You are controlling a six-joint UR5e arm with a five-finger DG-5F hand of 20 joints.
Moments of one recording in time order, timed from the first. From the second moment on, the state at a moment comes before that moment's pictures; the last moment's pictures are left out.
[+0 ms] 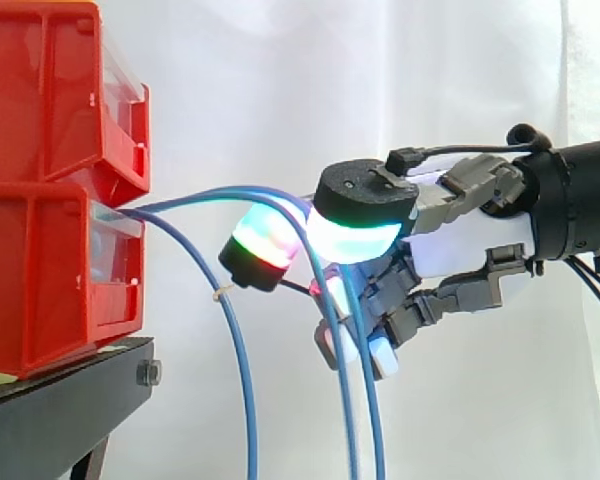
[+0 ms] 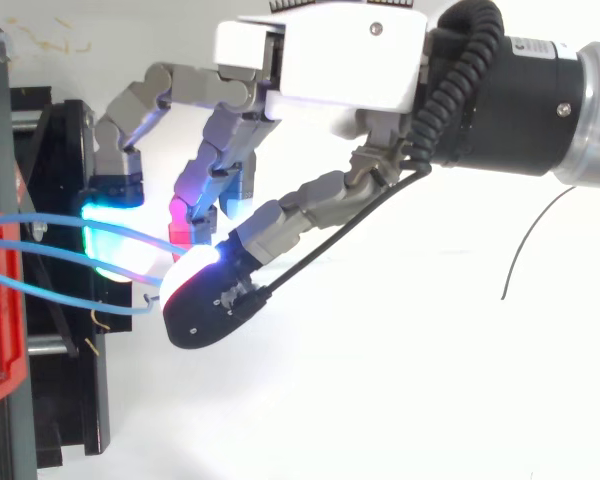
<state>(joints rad) 0.07 -2.33 -0.95 -3.15 -1.36 -0.20</state>
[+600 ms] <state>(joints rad) 0.07 -2.31 -0.95 -3.17 -1.37 -0.25</state>
